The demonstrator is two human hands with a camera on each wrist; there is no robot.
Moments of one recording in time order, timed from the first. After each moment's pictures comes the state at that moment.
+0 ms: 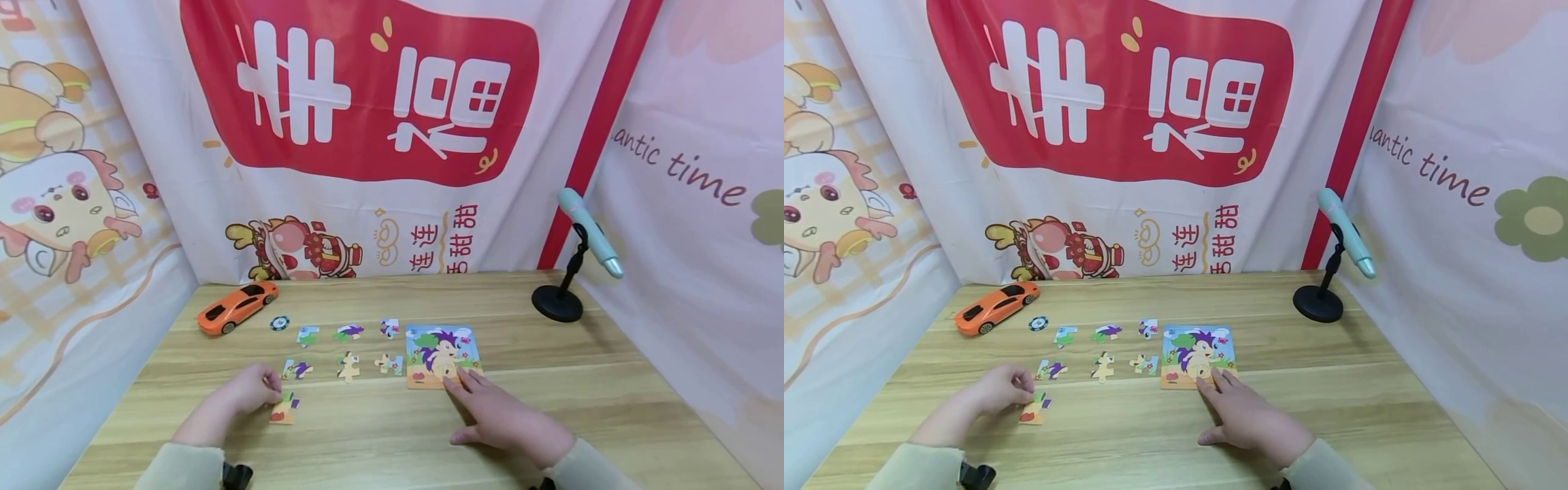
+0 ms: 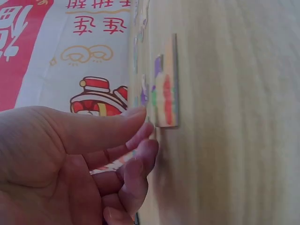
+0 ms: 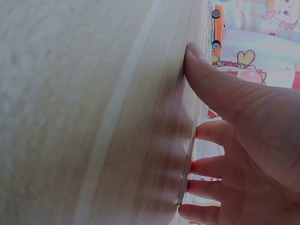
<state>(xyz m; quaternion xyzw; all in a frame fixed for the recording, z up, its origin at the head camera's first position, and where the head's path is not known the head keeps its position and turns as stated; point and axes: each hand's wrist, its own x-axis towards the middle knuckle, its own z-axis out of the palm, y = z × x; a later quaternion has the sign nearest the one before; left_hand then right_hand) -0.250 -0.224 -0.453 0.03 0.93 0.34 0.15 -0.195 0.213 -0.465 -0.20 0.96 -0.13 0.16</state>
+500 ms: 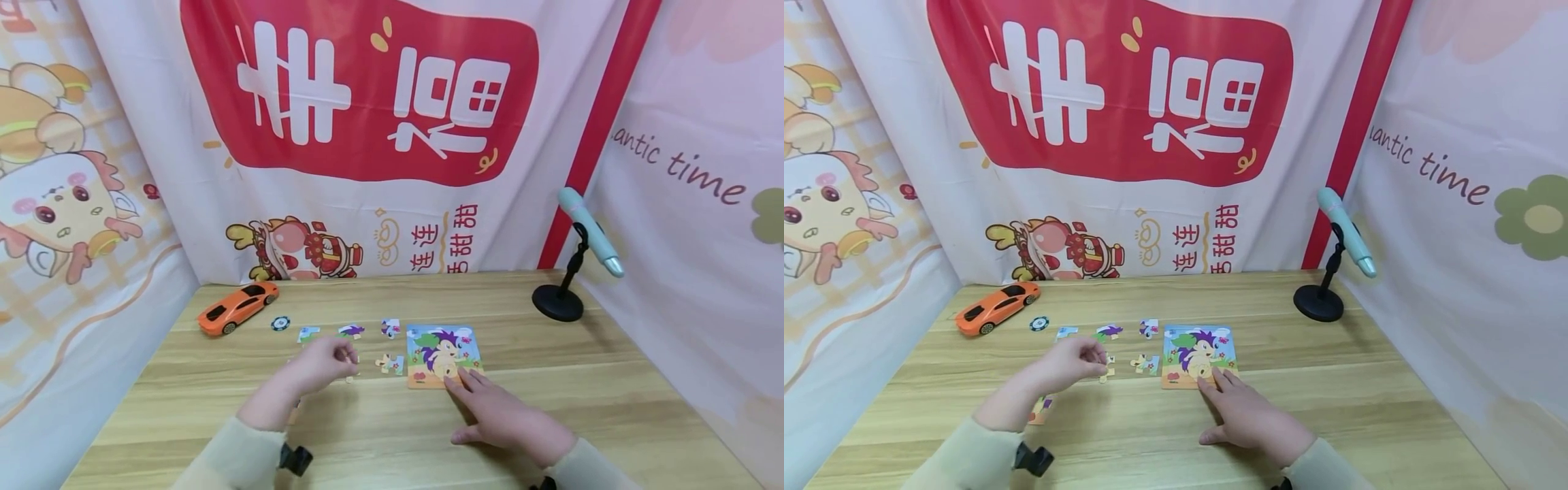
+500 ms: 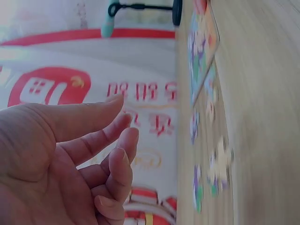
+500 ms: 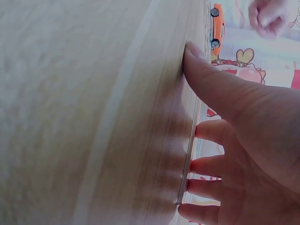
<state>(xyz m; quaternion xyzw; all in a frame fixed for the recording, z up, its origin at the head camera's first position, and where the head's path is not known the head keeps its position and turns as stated) -0.259 -0.117 -0.416 0.15 0.90 0.40 0.12 -0.195 0.213 -0.467 -0.20 0.96 -0.14 0.16</state>
